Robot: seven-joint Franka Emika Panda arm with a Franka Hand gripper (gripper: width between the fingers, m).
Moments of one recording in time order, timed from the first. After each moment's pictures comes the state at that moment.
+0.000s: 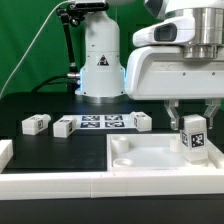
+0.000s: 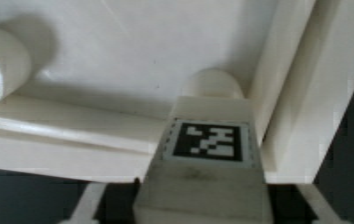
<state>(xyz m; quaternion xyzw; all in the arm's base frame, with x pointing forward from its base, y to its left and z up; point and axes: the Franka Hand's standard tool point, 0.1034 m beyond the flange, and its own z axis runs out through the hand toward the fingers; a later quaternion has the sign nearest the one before) 0.620 0.101 0.084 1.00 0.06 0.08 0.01</state>
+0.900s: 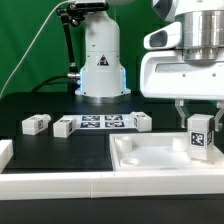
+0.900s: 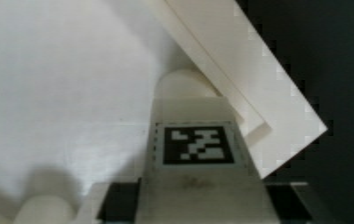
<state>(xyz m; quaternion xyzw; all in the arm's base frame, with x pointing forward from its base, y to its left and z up) 0.614 0.120 0.080 0.91 -0.41 0.07 -0.03</state>
